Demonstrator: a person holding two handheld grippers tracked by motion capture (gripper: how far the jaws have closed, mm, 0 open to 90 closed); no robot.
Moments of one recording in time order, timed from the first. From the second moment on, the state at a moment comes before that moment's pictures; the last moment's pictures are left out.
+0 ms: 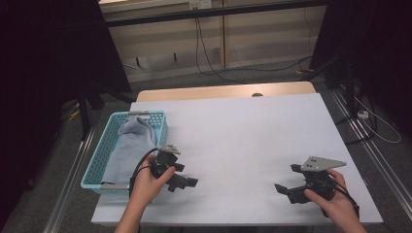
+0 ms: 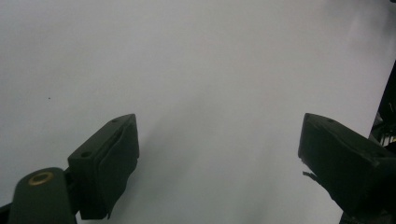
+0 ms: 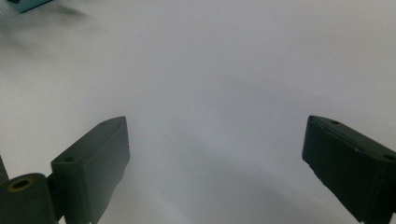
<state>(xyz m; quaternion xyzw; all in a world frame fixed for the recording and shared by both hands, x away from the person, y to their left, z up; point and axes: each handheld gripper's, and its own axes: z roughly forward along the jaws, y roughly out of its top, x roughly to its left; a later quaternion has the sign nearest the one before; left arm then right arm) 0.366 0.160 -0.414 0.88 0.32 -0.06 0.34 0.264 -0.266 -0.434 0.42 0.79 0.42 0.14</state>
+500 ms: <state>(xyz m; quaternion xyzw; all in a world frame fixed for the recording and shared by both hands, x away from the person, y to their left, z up) 0.363 0.164 -0.417 0.88 0.32 -0.06 0.34 0.264 -0.272 -0.435 0.43 0.79 0.42 0.14</state>
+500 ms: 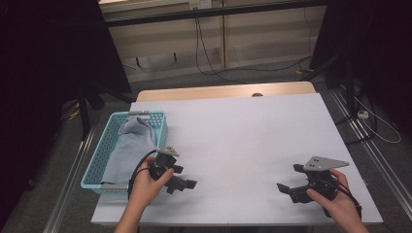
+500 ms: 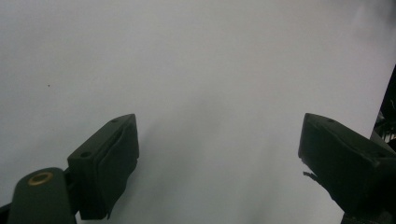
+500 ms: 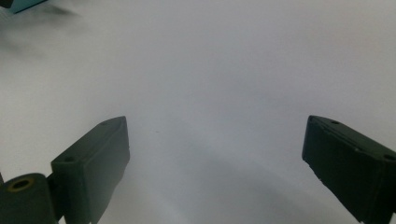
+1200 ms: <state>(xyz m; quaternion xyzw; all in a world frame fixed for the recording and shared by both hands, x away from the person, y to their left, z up) 0.363 0.162 -0.416 0.88 0.32 -0.06 0.34 0.264 -0.277 -0.440 0.44 0.79 0.41 0.15</state>
